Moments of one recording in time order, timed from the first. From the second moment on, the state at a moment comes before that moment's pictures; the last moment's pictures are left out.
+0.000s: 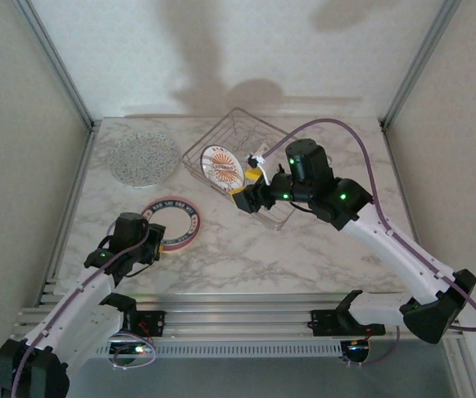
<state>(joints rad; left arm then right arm) -0.22 0.77 0.41 -0.49 0.10 -1.56 0.77 1.25 1.35 -0.58 -0.36 -0.04</state>
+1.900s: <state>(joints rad) -0.45 1.05 1.21 -0.38 0.04 -0.97 0.56 2.06 1.90 -0.72 -0.31 -0.07</state>
